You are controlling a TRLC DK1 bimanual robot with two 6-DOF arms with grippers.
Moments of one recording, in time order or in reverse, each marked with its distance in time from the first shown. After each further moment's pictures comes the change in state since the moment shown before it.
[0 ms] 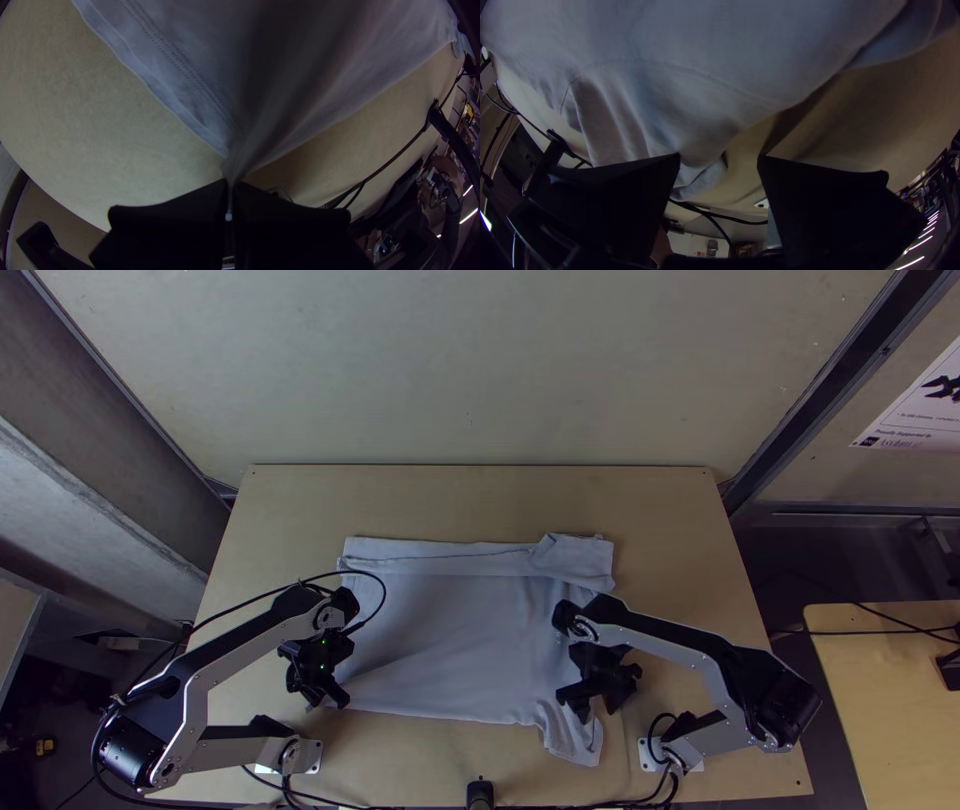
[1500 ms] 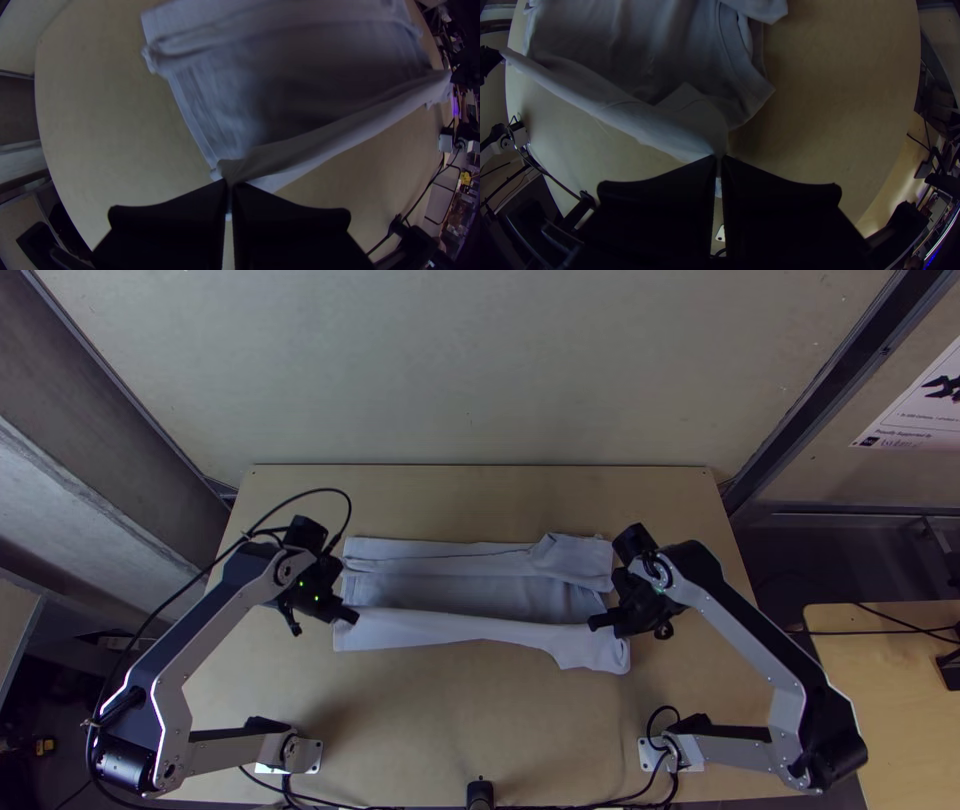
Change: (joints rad) left arm 0.183 -0.027 0.335 0.245 0.043 -0.041; right arm -0.362 -0.211 0.301 -0.089 0.233 -0.140
